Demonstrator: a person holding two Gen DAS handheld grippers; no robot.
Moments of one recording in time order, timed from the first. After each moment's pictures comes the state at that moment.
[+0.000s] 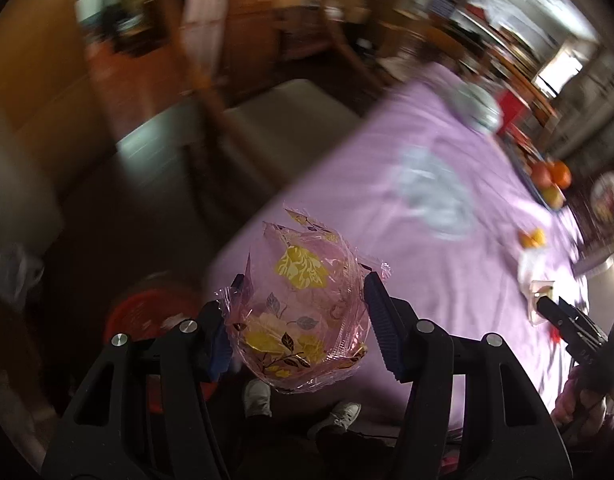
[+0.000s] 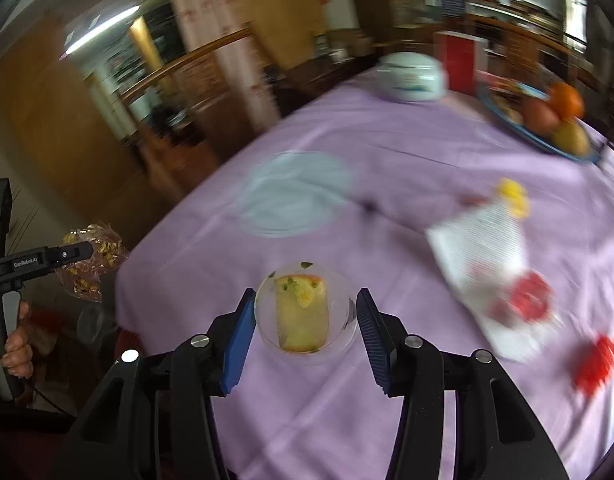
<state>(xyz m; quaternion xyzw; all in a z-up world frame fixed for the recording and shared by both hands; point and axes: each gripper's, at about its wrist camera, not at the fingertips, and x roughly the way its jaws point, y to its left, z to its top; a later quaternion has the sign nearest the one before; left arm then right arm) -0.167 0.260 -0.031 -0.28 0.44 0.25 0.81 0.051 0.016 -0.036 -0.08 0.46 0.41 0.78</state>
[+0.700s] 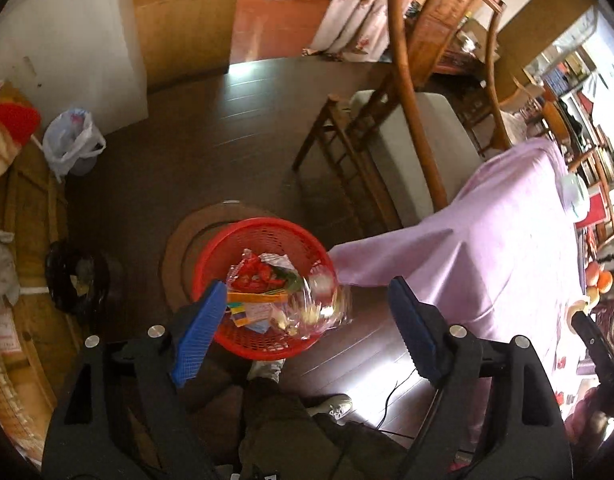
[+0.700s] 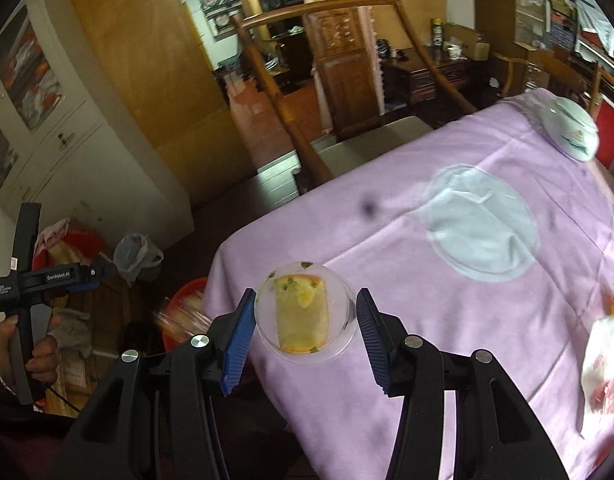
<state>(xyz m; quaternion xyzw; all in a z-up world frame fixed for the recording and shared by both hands) -0.336 0.337 -0.074 -0.42 0.42 0.38 0.71 -0.030 0.154 -0.024 -0.18 0.45 0.53 0.70</state>
